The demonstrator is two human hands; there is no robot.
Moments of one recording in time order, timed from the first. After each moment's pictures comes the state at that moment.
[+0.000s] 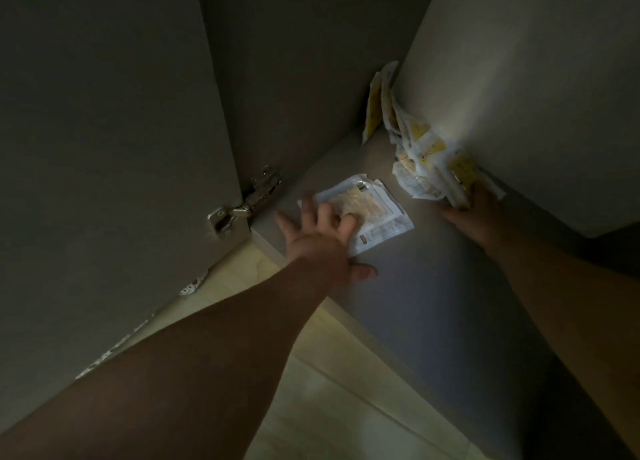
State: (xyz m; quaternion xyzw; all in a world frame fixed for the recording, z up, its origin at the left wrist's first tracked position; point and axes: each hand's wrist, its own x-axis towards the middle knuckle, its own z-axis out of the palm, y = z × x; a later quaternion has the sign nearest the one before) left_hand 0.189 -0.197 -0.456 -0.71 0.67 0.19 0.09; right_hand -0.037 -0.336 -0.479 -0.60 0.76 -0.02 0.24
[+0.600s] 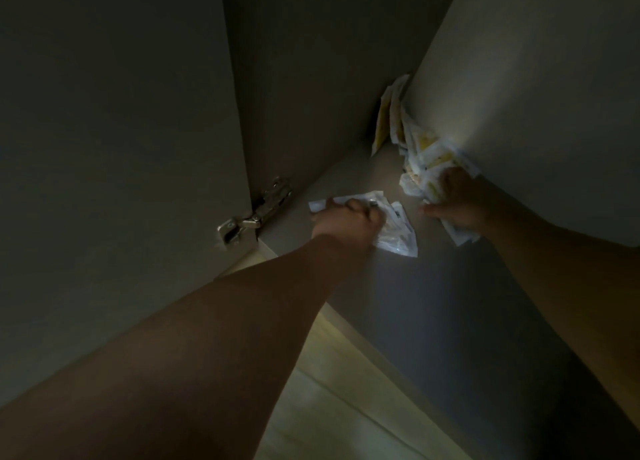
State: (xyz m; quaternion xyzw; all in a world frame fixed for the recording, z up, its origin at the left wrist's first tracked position) left_hand 0.193 -0.239 -0.454 -0.62 0.76 0.13 0.11; right_hand 0.019 -0.349 -0.437 -0.75 0.64 0.07 0.19
